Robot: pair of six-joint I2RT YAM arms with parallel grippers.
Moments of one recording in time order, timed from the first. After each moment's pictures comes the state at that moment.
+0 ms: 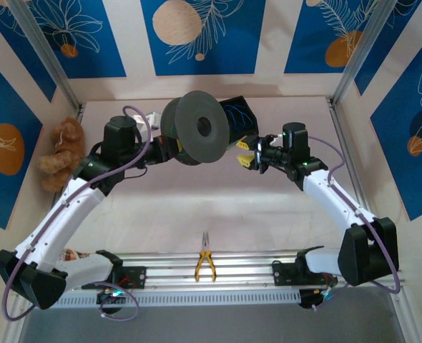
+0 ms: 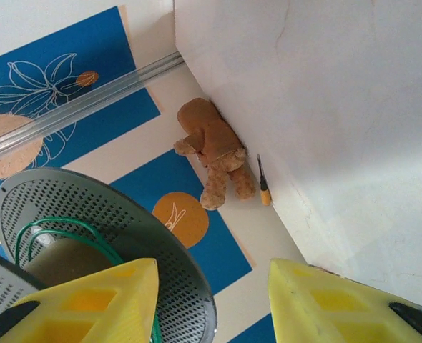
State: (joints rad) left arm -0.47 1.14 1.22 -0.53 0.41 -0.64; right arm 0.26 1.28 0.91 -0.13 -0.72 1.61
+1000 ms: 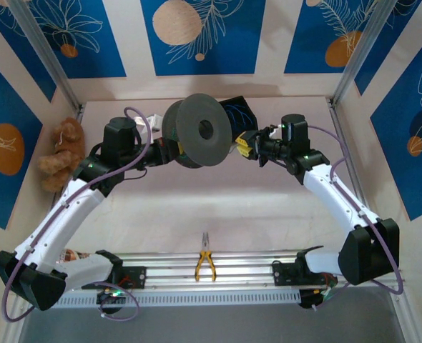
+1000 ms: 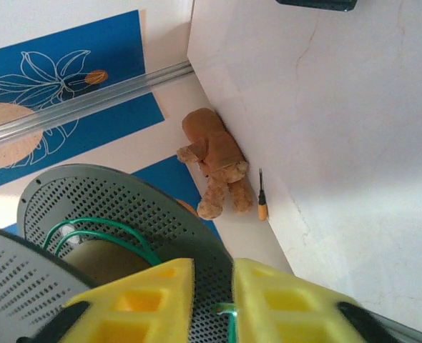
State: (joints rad) left arm -0.47 1.14 1.21 -0.54 0.45 -0.64; right arm 0.29 1.29 1.03 -0.23 -0.65 1.52
